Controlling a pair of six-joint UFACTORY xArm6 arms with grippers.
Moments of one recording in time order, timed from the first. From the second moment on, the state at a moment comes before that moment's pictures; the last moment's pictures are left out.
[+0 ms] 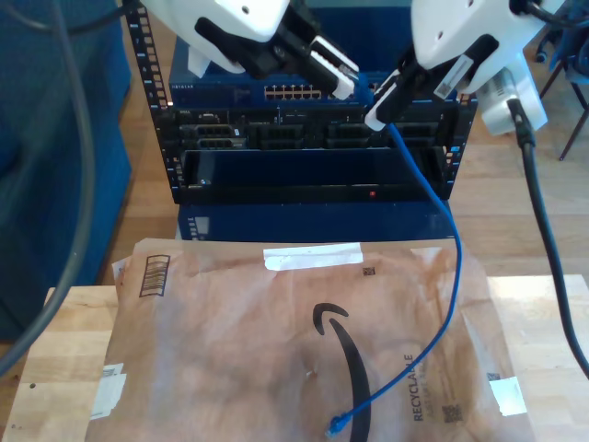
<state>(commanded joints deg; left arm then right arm) -2.9 -9.3 -88.8 -55.0 102.5 -89.0 11.1 -18.5 -84.4 31.6 92.4 113.7</state>
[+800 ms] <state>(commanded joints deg) 5.0 -2.7 -88.8 -71.8 113.1 -100.5 10.6 -28.5 -85.7 29.0 74.4 105.6</state>
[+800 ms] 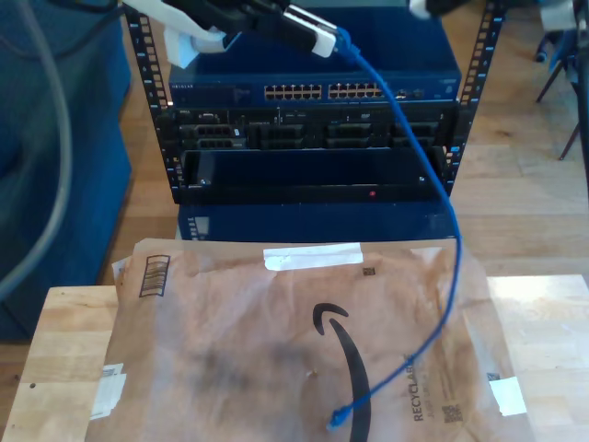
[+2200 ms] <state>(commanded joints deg) 12.9 -0.4 -76.1 -96.8 128.1 -115.2 37.8 -46.6 -46.6 29.7 18.7 81.5</state>
